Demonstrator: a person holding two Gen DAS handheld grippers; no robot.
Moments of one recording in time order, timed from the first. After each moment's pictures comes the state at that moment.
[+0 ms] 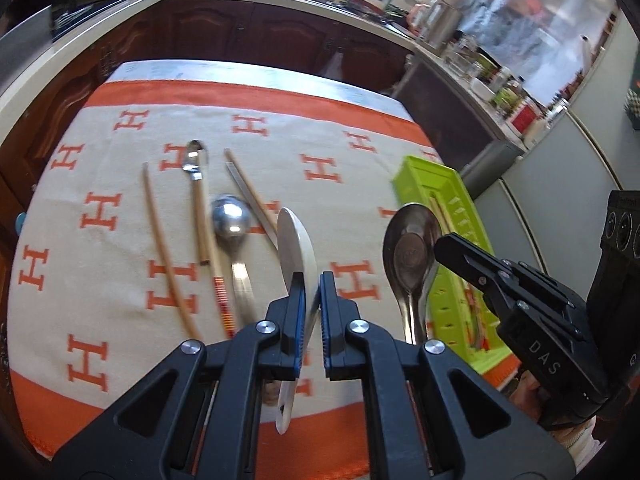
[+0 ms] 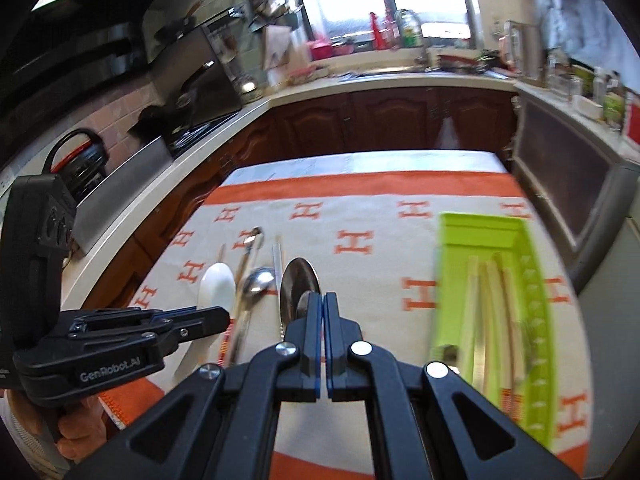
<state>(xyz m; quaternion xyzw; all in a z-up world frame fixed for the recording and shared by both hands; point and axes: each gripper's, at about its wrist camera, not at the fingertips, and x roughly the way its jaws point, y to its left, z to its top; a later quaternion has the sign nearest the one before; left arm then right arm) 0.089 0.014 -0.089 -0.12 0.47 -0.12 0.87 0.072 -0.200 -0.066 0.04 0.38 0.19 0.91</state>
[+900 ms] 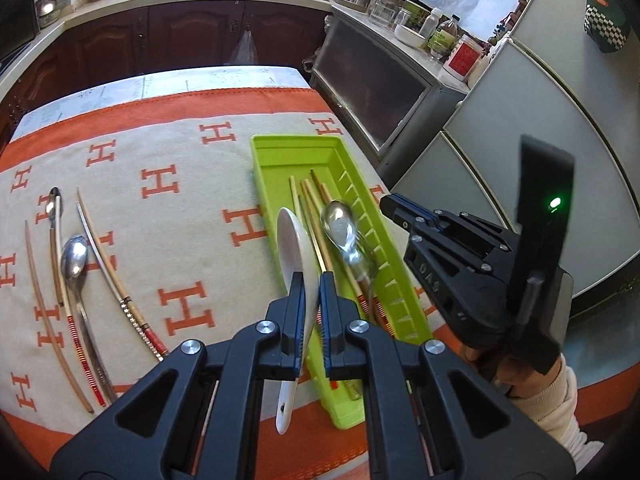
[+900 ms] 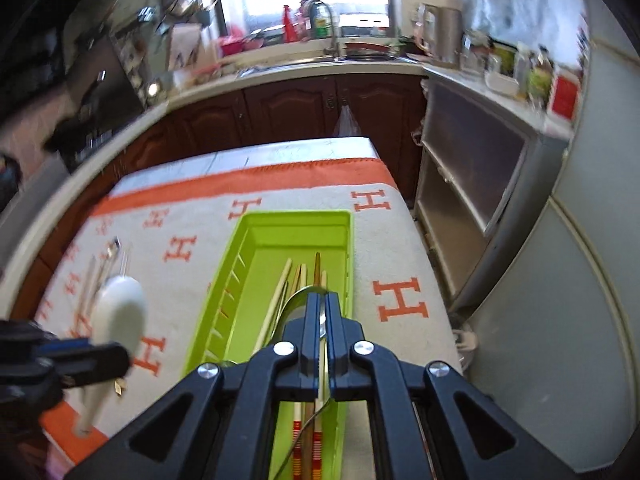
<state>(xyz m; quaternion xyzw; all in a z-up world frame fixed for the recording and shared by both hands) 0.110 -0.164 -0.068 -0.05 0.50 -0.21 0.84 0.121 -0.335 -0.096 0.04 0.40 0.06 0.91</state>
